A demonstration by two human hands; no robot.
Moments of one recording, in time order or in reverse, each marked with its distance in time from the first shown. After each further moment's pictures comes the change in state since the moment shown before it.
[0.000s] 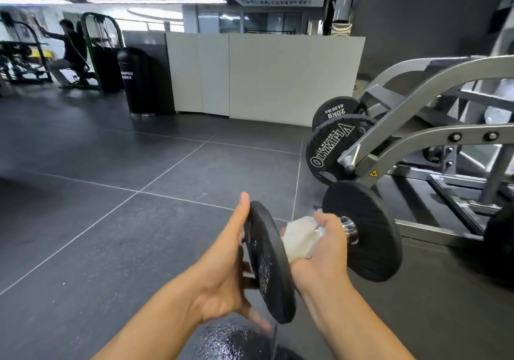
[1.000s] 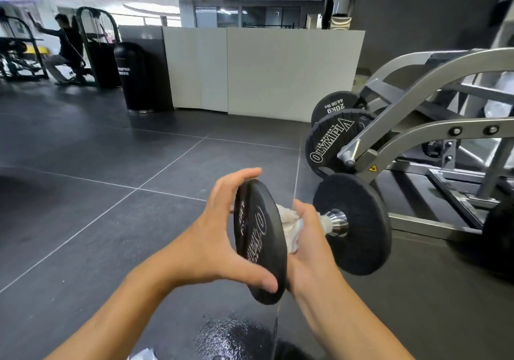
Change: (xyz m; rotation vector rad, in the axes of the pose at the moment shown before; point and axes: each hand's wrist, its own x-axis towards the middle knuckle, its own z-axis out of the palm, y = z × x) left_hand 0.002 0.014 -0.041 0.874 -0.092 0.890; right_hand 0.006 0.016 0.004 -0.123 -0.147 0.125
